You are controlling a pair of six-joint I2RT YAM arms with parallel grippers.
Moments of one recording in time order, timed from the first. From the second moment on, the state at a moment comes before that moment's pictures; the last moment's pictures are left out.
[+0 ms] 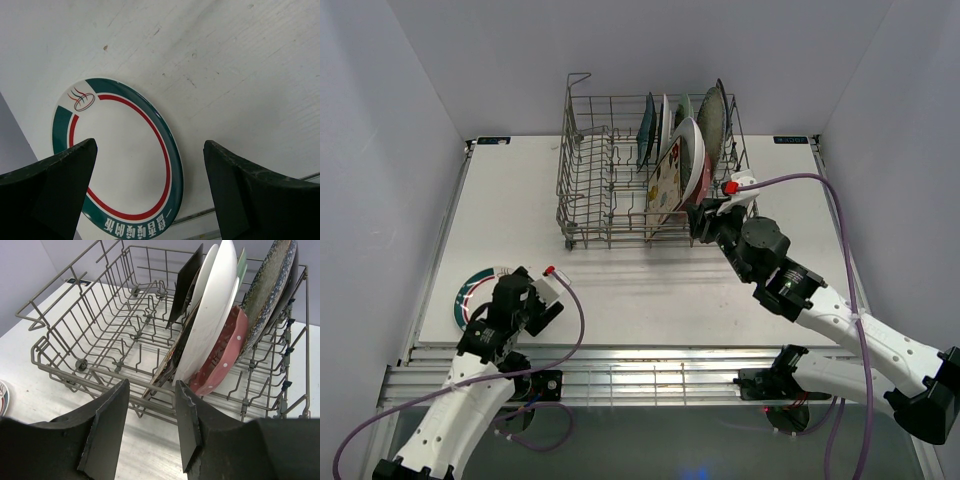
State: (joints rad) left arm -0.31 0.44 0.36 -0.67 -0.15 0.63; right arm 0.87 0.94 0.85 0.07 0.43 0.10
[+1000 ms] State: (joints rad) left arm -0.31 0.56 0.32 -0.66 -0.27 0.62; right arm 0.87 0.89 0.80 0.06 0.43 0.11
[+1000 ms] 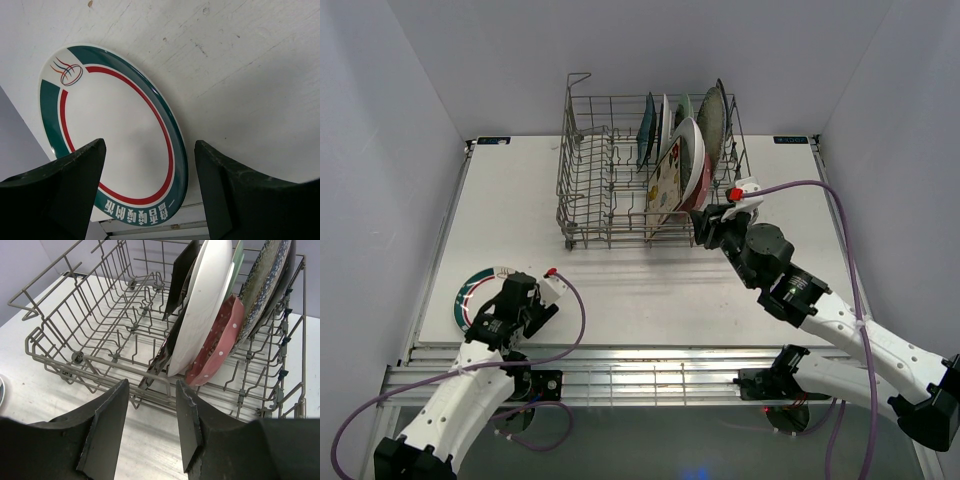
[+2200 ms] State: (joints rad) left arm -0.31 0.75 0.37 -0.60 -0.29 0.71; right arm 0.87 0.91 0.80 0.06 0.42 0.11
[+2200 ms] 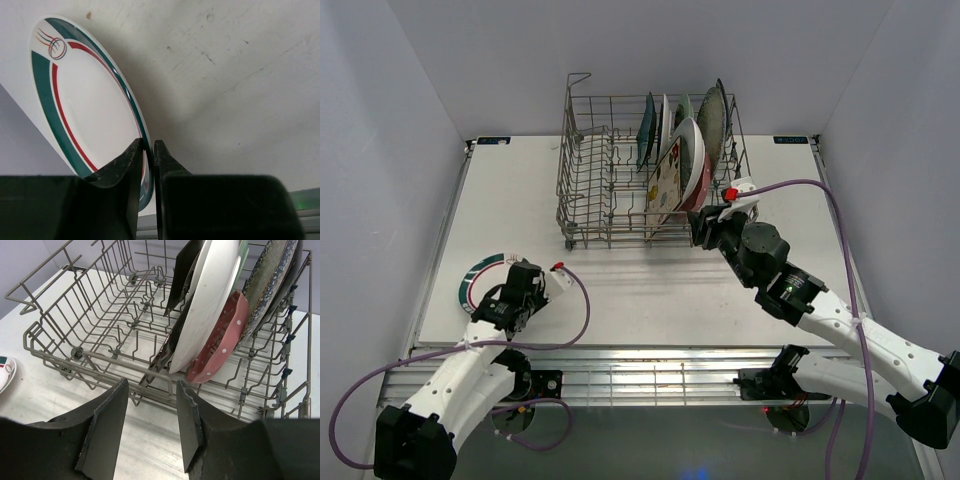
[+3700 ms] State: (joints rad) left arm -0.31 0.83 0.81 -0.61 -0.39 0.63; right arm 0.87 0.91 0.80 0.05 0.40 0.11
